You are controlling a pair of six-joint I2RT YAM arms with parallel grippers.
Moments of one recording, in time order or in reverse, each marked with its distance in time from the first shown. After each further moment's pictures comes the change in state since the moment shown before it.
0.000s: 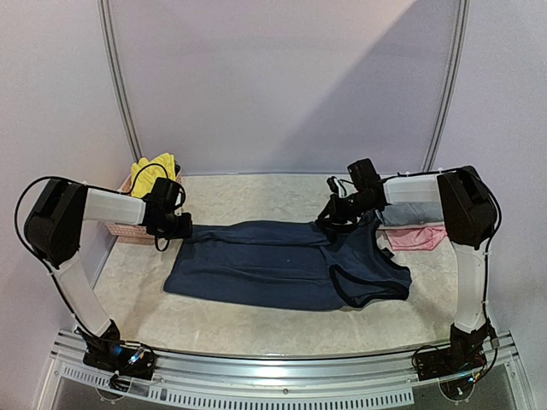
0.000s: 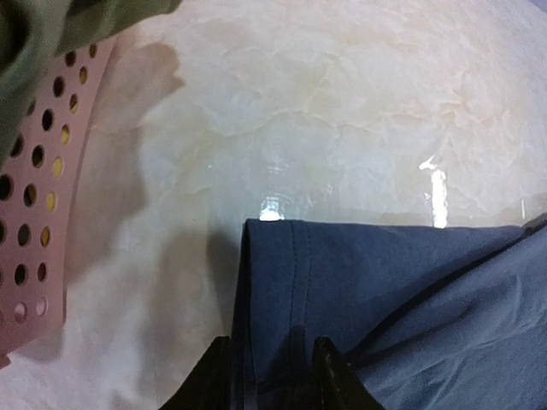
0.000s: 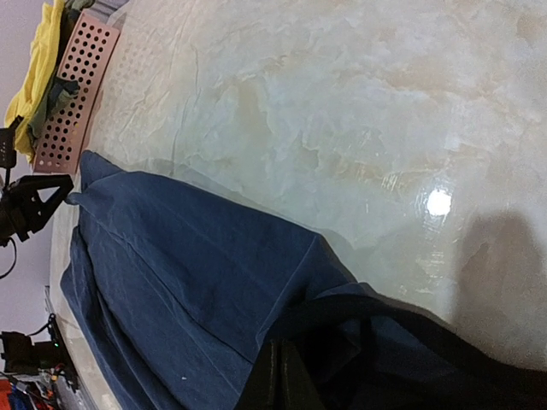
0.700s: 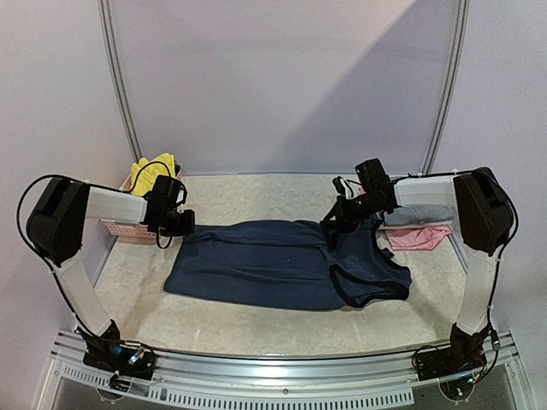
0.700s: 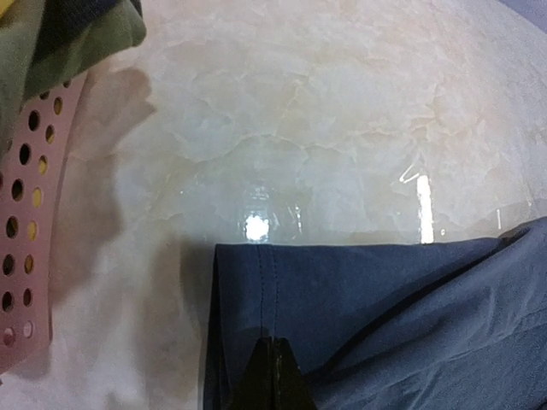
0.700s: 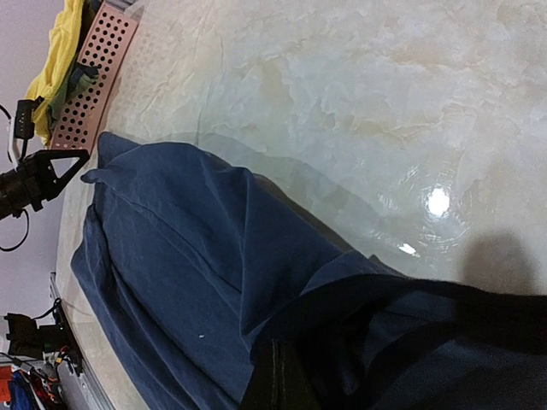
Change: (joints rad) left arm 0.002 0.020 0.026 0.025 0.051 0.007; right arm 0.000 -0.139 -0.137 0.002 -0.003 -0.011
